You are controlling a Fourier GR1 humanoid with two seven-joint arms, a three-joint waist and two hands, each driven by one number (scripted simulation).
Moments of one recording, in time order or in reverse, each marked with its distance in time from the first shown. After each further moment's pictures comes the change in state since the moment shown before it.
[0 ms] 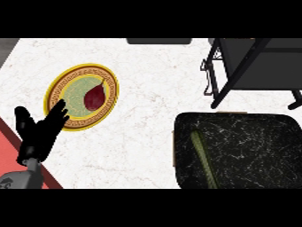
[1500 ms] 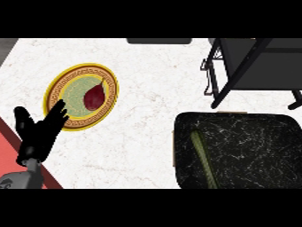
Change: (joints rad) left arm 0.004 -0.011 0.009 -0.014 -0.013 0.002 0.011; right arm -0.141 -0.138 -0.417 0.221 -0.253 -0.307 0.131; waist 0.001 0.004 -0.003
